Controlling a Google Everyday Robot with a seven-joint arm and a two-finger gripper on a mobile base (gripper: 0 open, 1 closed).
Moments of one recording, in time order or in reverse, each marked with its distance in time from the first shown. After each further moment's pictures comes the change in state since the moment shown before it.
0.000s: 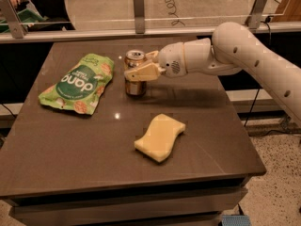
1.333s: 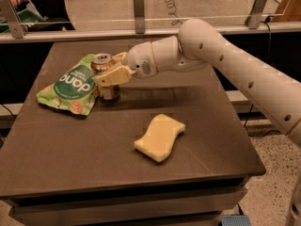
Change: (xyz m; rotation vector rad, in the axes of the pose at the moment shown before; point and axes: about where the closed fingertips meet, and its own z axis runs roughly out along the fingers) arm -0.025 0.046 0.079 -0.185 0.003 -0.078
